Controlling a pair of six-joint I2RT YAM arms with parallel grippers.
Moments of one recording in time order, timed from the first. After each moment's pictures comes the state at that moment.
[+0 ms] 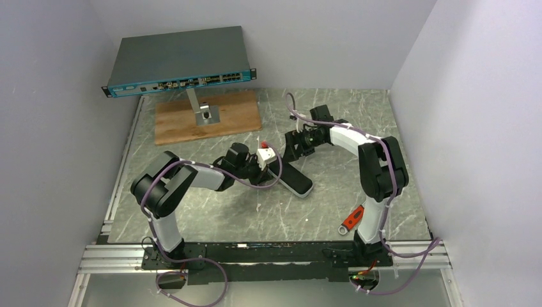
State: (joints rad) left arm -0.64 1.80 0.74 0.50 0.51 0.16; right arm 0.30 1.88 1.26 -0.45 -0.72 -0.10
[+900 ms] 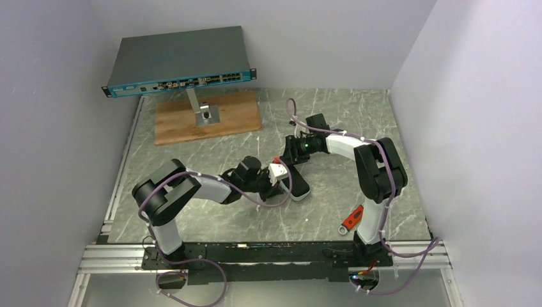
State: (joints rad) left arm -0.81 1.77 0.69 0.54 0.46 0.13; right arm 0.36 1.89 1.14 -0.26 -0.66 0.17
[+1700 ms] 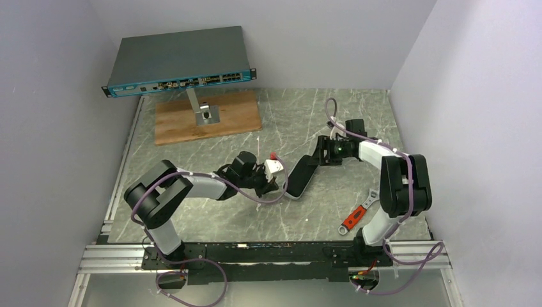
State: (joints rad) left arm -0.78 1.70 0.69 0.46 0.47 0.17; right arm 0.07 1.68 0.93 -0.28 -0.64 0.12
